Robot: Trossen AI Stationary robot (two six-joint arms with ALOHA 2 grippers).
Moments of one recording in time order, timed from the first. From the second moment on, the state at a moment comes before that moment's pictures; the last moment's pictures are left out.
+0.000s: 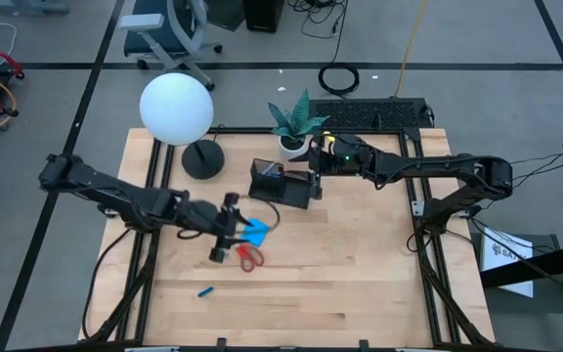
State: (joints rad) left arm -0.26 1.16 0.77 -0.18 -0.11 0.13; right arm -0.28 1.44 0.92 0.24 -0.13 -0.30
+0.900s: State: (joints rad) left arm -0.45 1.63 0.91 -0.39 -0.05 -0.10; right arm -0.28 1.44 0.92 0.24 -0.13 -0.30
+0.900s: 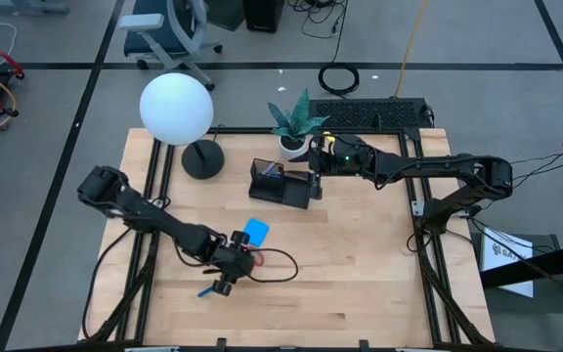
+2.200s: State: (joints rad) left arm -0.41 1.76 0.91 -0.39 -0.05 -0.18; right arm -0.28 1.44 0.92 0.24 -0.13 -0.30
